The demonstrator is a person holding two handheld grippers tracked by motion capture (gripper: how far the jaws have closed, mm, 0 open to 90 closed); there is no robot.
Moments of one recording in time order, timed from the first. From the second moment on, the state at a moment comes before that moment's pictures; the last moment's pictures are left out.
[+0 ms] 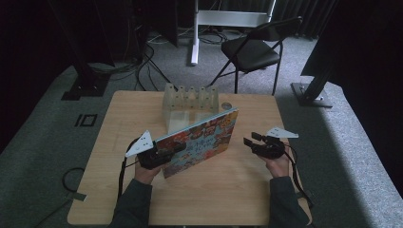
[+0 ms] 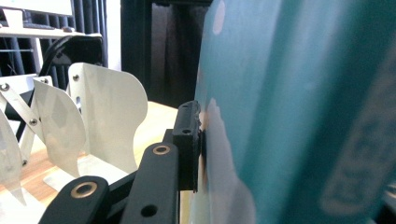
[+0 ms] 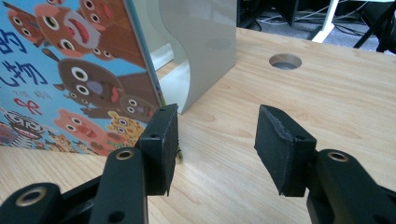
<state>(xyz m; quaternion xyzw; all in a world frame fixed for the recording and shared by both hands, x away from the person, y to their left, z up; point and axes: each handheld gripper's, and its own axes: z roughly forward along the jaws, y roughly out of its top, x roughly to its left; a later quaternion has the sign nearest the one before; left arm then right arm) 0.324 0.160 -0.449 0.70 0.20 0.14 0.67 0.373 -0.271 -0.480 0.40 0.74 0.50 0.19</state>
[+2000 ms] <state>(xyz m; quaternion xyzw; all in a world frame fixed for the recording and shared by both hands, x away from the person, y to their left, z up) 0.325 0.158 -0.487 0.70 0.22 0.14 0.67 0.362 -0.301 -0.518 0.45 0.75 0.46 0.16</state>
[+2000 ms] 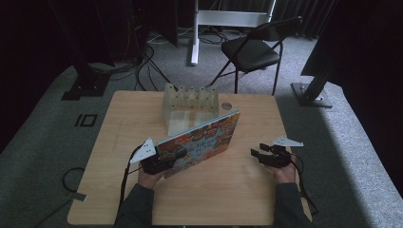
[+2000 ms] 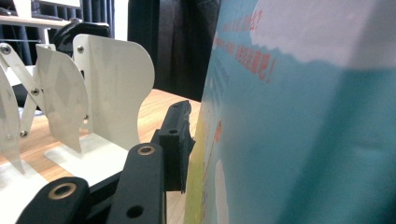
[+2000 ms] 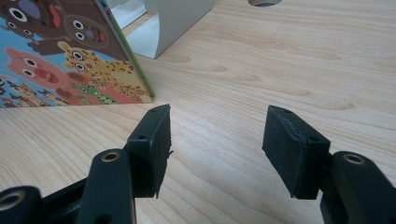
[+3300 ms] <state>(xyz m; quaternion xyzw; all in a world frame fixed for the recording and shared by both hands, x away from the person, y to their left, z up) 0.327 0.148 -0.517 0.71 0.24 0.15 0.65 0.361 -0.298 -0.541 0.47 0.78 0.36 0.22</state>
